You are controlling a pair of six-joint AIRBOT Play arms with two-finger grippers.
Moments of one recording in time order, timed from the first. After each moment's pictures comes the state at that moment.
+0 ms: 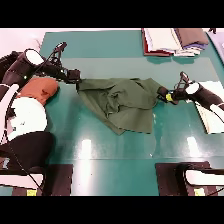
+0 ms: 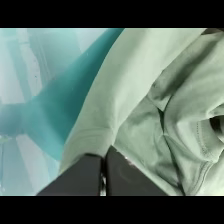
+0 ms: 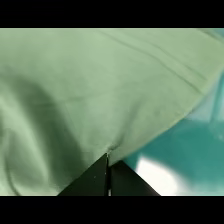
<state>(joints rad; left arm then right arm) -0.13 -1.50 1.45 1.04 -1.06 -1.39 -0.03 -1.42 0.94 -1.05 0.65 1.67</state>
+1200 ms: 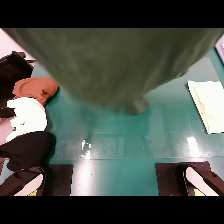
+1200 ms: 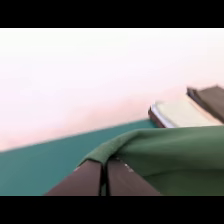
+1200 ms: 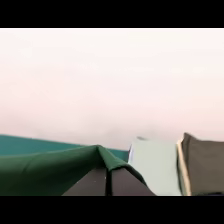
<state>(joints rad) -0.13 -0.94 1.96 1.35 -1.04 -1.43 -0.29 -0.95 2.00 -1.04 1.17 1.37</state>
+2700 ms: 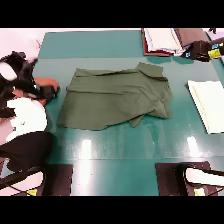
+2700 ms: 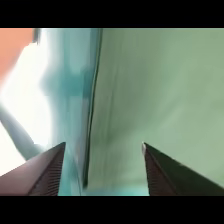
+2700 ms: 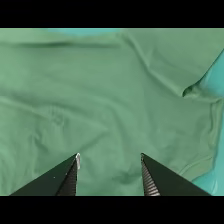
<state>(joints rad) 0.07 -1.21 1.09 1.35 -1.19 -1.53 -0.19 -1.36 1.72 -1.04 1.43 1.37</state>
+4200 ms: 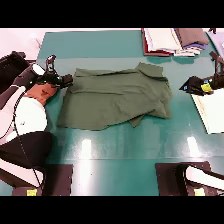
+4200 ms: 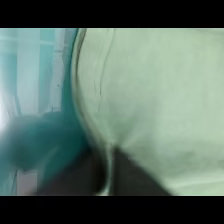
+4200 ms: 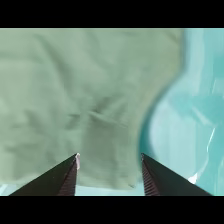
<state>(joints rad) 0.01 -1.70 1.40 1.06 -0.79 -1.43 -0.34 -1.26 1.21 -1.09 1.31 1.39</state>
